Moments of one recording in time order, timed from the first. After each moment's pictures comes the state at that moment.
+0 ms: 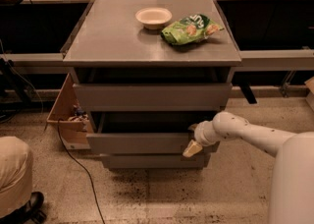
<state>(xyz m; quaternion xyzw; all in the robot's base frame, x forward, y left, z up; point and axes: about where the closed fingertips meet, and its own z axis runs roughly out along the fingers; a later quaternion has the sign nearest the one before) 0.683 -0.154 0.436 -0.58 0.75 0.06 0.30</state>
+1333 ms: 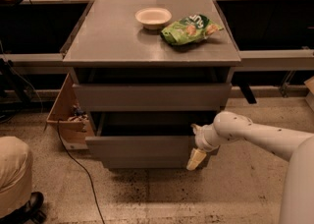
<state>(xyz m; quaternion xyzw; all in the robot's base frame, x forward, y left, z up) 0.625 -0.153 0.455 -0.62 0.74 0.08 0.25</state>
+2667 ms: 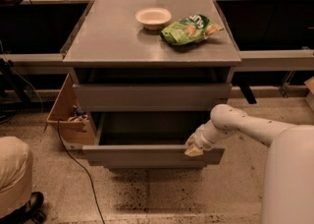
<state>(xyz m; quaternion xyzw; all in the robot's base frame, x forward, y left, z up) 0.612 -0.150 0.440 -0.63 0.75 0.14 0.17</state>
